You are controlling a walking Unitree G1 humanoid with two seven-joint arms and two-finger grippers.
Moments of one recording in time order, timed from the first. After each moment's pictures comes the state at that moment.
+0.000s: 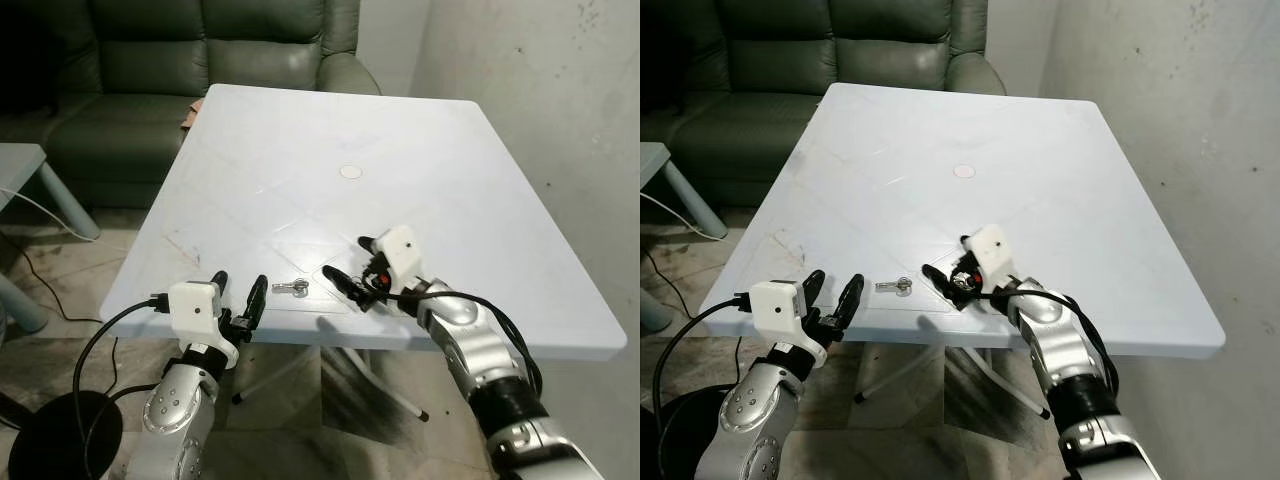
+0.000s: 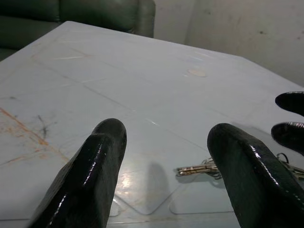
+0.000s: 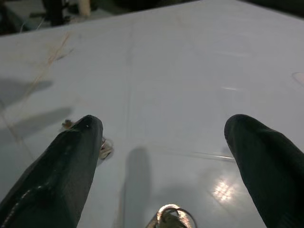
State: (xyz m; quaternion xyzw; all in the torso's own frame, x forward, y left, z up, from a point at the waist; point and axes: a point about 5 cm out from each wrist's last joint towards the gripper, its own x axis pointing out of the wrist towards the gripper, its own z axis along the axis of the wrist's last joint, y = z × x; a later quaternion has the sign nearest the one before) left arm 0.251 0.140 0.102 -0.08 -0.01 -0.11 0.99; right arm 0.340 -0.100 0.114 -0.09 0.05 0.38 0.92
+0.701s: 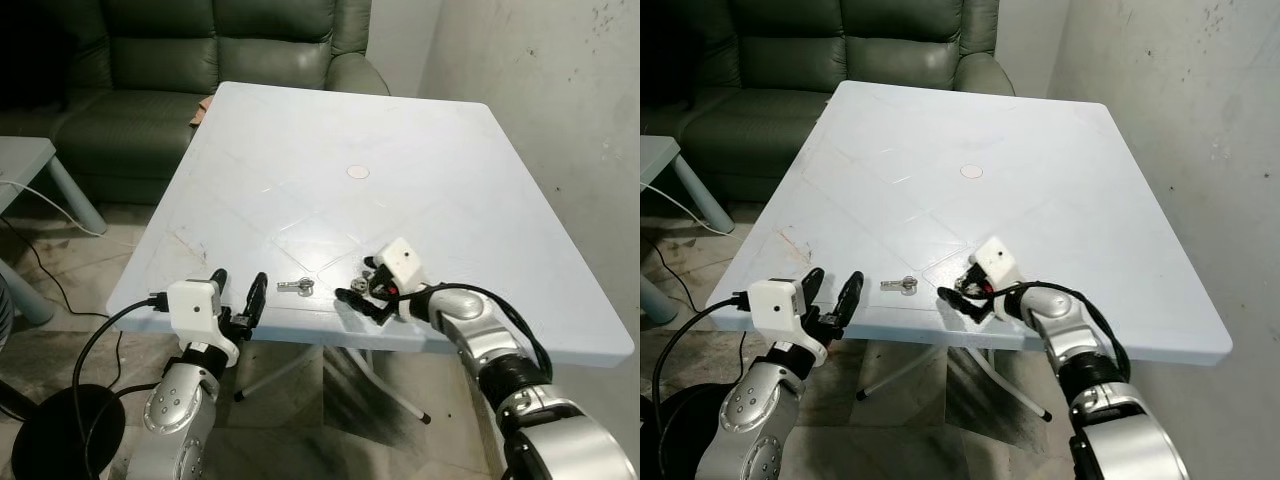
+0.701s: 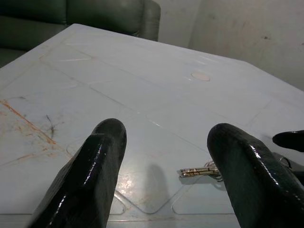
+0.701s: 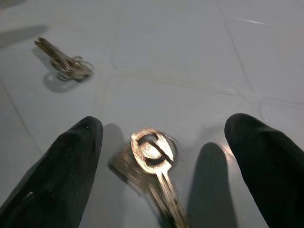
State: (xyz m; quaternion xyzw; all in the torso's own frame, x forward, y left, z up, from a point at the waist) left arm 0.251 0.138 0.104 -0.09 -0.02 -0.10 0.99; right arm 0.349 -0.135 0.091 -0.13 0.13 0.39 0.90
